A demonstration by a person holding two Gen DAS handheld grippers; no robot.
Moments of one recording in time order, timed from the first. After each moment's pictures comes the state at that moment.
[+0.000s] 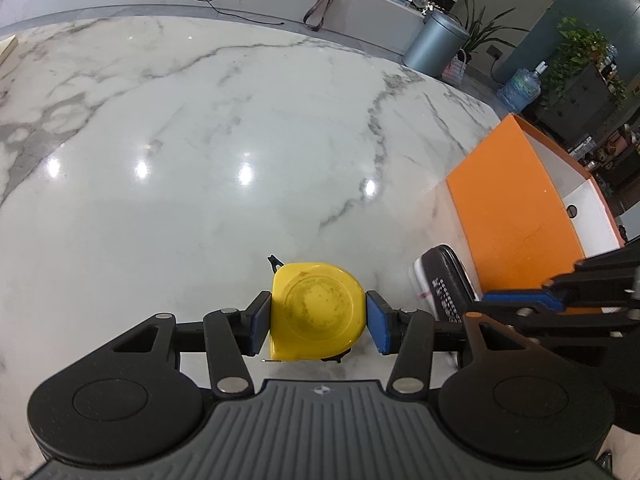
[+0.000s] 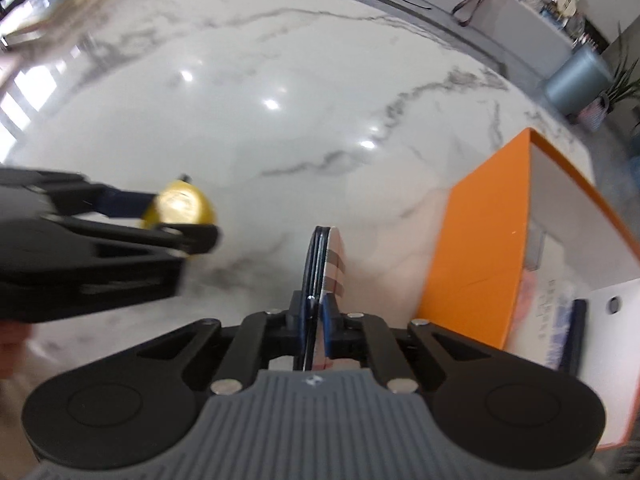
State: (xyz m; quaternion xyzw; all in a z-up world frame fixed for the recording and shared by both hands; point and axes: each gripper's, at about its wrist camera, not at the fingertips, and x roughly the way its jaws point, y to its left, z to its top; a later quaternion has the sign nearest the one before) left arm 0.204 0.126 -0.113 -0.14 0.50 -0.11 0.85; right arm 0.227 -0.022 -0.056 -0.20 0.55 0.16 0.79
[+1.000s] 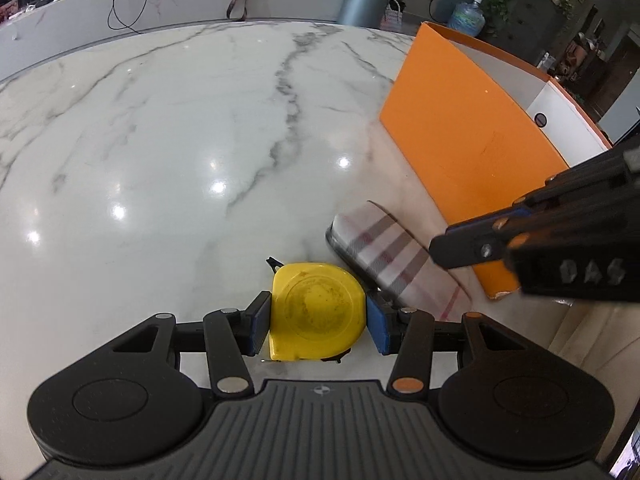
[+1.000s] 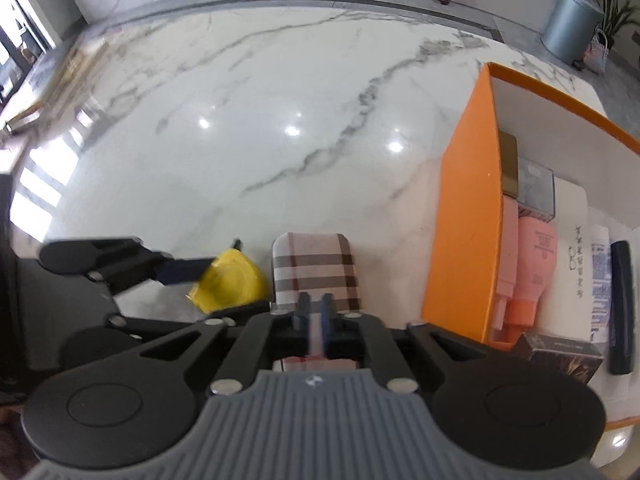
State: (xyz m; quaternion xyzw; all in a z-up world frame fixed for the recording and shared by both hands) left arm 0.199 0.064 -0.128 -0.02 0.50 -0.19 0.84; right arm 0.235 -0.070 -0.067 -0.08 0.55 0.16 0.81
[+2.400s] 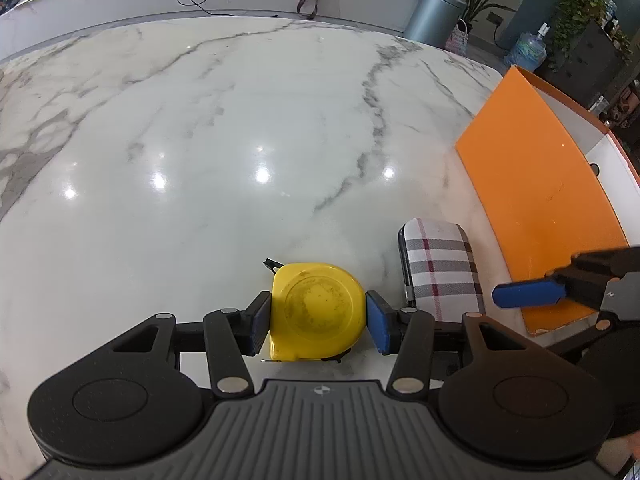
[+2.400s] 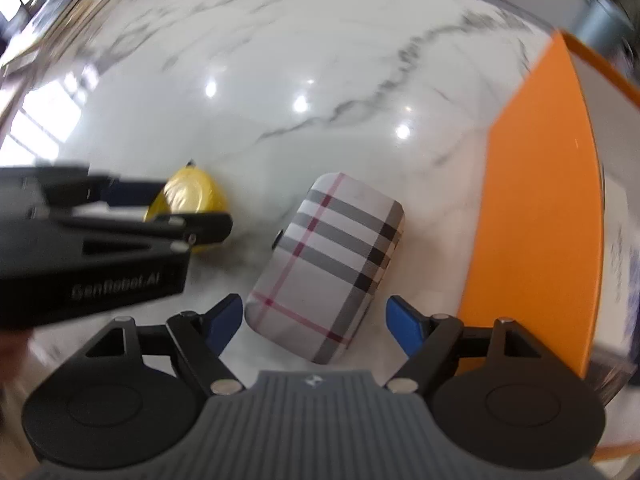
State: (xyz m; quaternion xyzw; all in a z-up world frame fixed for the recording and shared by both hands) left arm 0.208 0.100 -0.126 -0.07 0.51 -0.10 0.85; right arm 0.237 -0.051 -0.104 -0.10 0.58 0.17 0.79
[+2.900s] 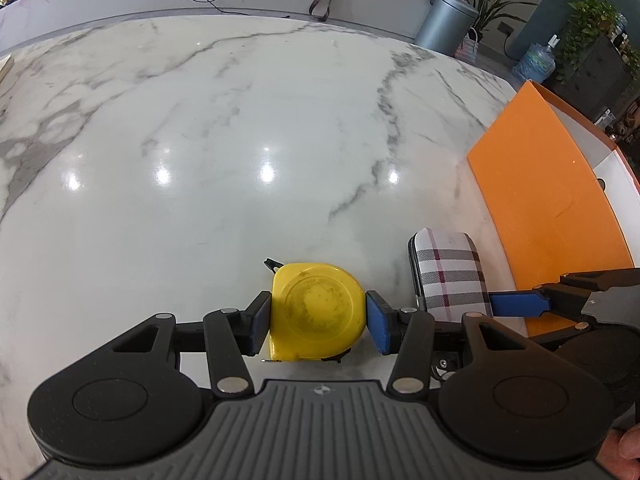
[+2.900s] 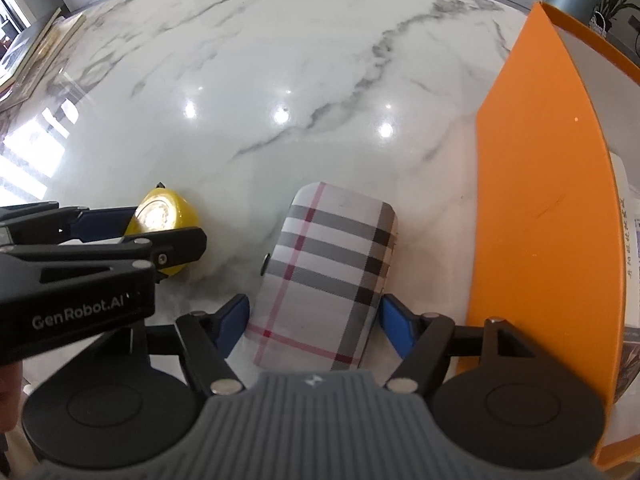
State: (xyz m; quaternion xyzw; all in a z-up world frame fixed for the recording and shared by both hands) left arm 0.210 0.109 -0.125 -0.09 0.51 -0.09 0.85; right arm 0.246 -0.050 -0.113 -0.08 0.57 0.15 0.80
